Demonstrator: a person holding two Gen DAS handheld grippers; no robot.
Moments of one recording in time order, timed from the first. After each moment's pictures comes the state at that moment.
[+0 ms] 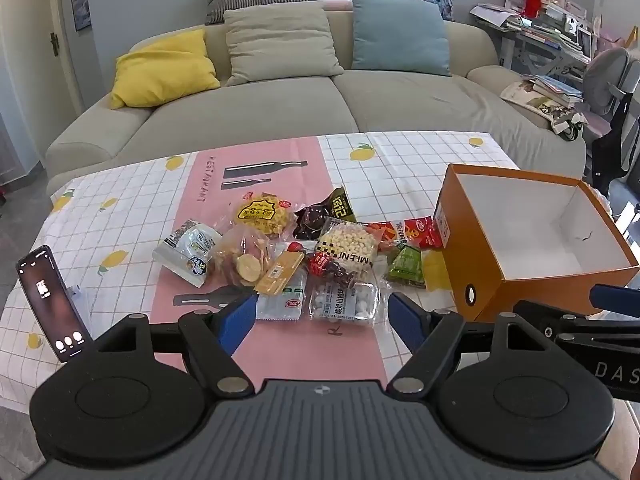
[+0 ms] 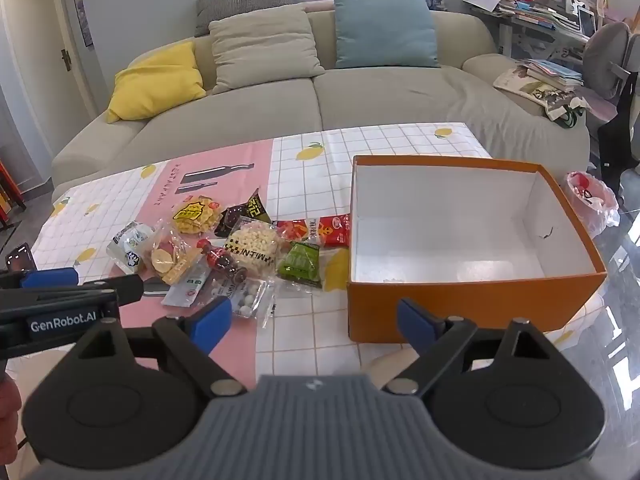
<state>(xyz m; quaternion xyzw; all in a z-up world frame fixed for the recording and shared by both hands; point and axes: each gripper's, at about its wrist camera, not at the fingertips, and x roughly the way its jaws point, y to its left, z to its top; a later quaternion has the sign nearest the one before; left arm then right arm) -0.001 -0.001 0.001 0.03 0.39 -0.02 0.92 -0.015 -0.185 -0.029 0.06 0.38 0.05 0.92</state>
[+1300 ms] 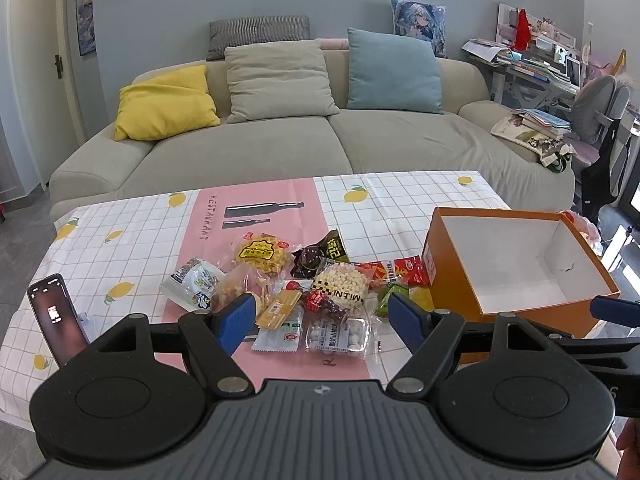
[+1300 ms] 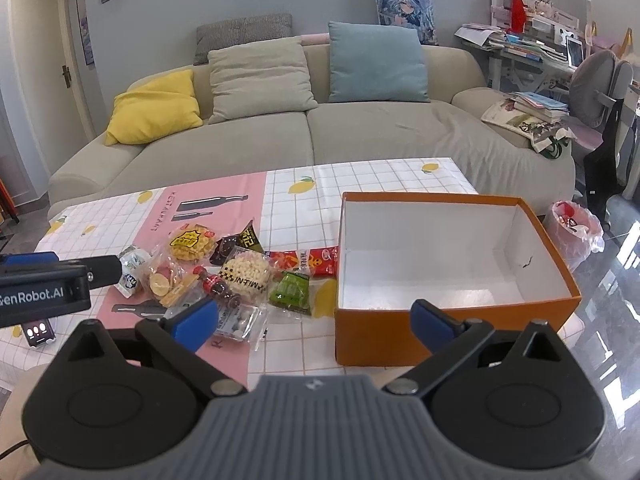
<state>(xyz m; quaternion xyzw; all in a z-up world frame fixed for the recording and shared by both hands) -0.019 -0.002 0.032 0.02 0.34 -0.02 0.94 -0.035 -0.184 -0.017 0.04 0.33 0.03 0.94</state>
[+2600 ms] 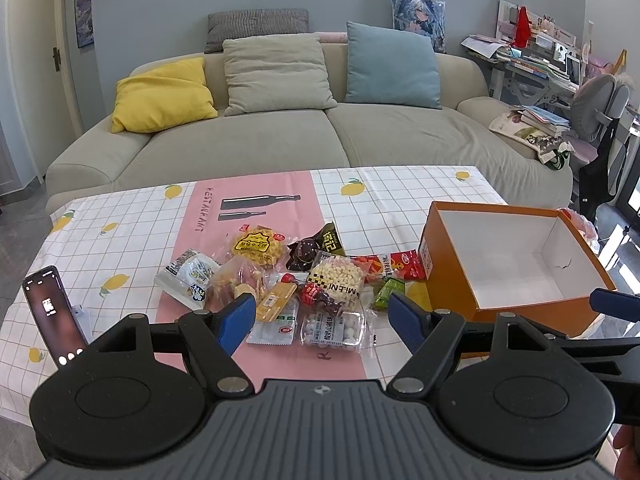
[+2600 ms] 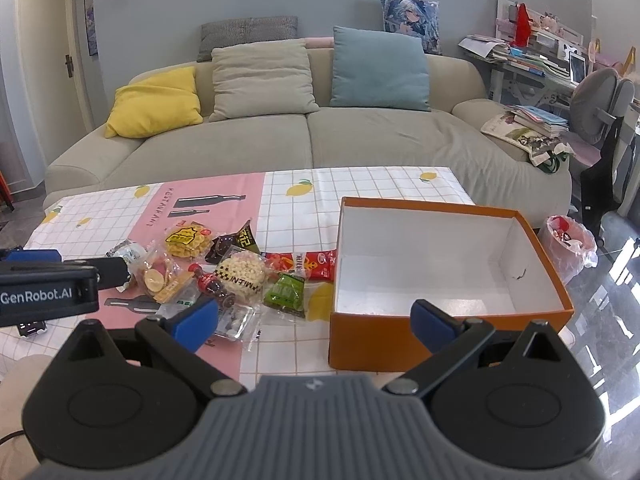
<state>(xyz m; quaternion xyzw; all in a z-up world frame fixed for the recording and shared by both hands) -0.024 -0.008 0.026 0.01 0.35 -0.02 0.94 -0.036 -0.177 -0.014 0.02 0.33 0.03 0.94</state>
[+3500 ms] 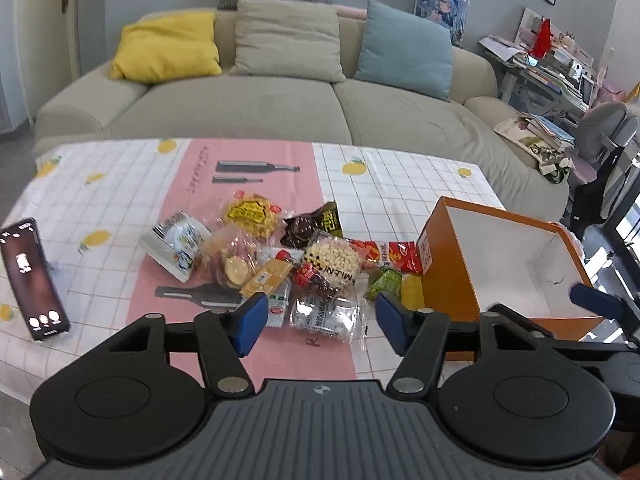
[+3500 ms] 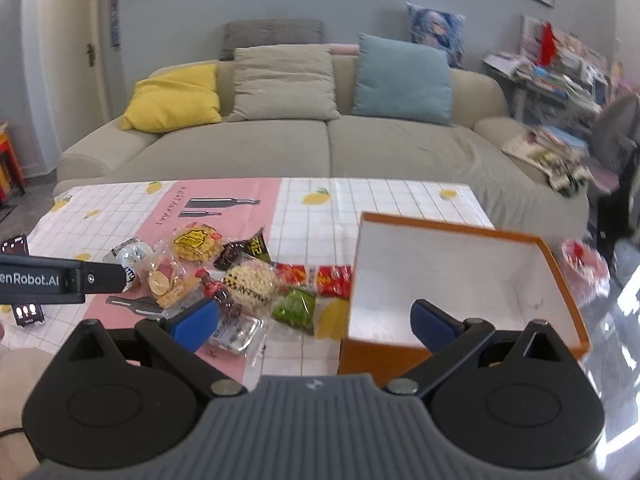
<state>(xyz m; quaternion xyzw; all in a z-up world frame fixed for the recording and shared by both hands) 0.009 0.027 0.015 -0.07 0.40 -0.03 0.91 -0.012 -0.166 -0.021 -0.02 0.31 0.07 0.95</state>
